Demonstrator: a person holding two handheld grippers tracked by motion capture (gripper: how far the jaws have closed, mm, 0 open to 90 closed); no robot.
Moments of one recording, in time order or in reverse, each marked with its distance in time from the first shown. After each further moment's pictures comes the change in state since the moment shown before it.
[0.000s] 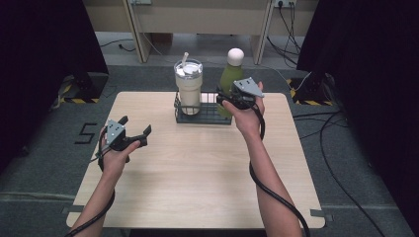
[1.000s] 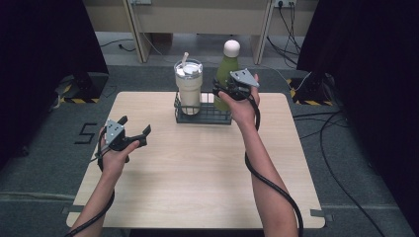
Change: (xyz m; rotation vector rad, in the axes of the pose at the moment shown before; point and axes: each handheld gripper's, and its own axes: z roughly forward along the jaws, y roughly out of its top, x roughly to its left) left arm 0.001 0.000 -0.001 -0.004 0.001 -0.005; right arm 0.002 0.012 0.026 0.012 -0.005 0.014
